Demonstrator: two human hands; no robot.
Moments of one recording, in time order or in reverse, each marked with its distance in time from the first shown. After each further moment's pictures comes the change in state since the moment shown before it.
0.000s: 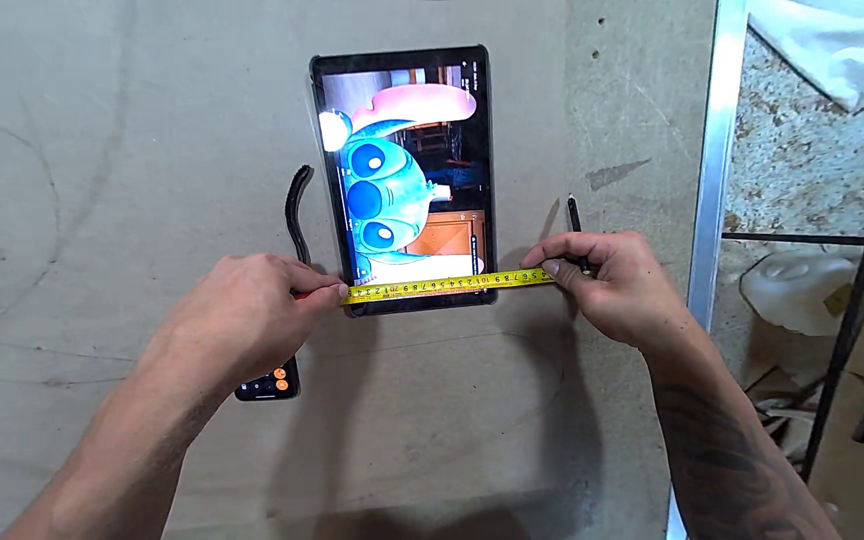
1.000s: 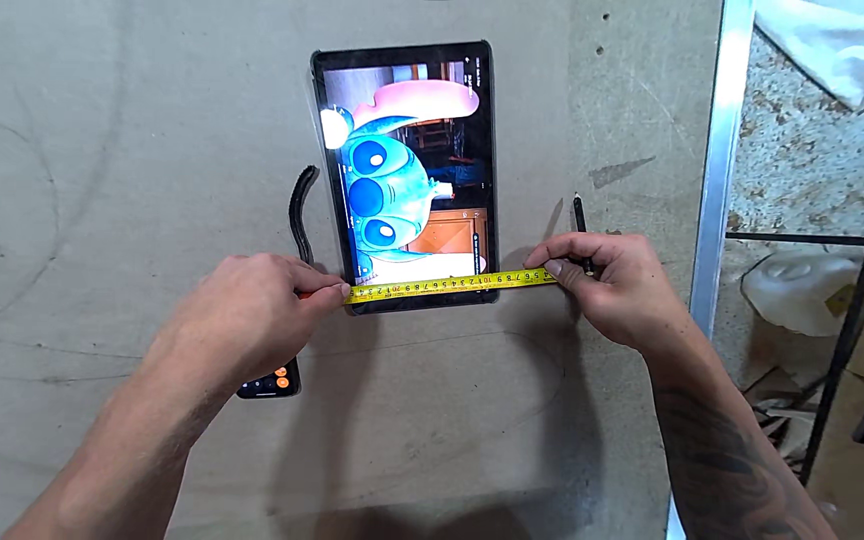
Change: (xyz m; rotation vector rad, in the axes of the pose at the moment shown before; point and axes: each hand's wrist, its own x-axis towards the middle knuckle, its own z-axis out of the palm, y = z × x) left_hand 0.001 -0.001 0.004 -0.004 0.002 -0.002; right_hand -0.003 0.002 0.003 0.020 0.031 -0.017
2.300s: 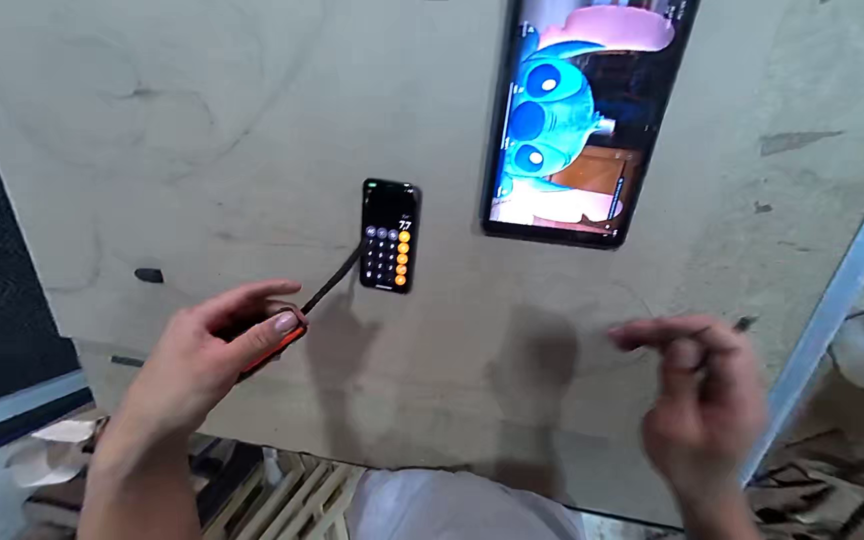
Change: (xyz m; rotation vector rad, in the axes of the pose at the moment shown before) left_hand -0.193 -0.174 0.068 -0.915 0.204 -0.122; right_hand -0.135 -0.075 0.100 0.095 0.240 -0.118
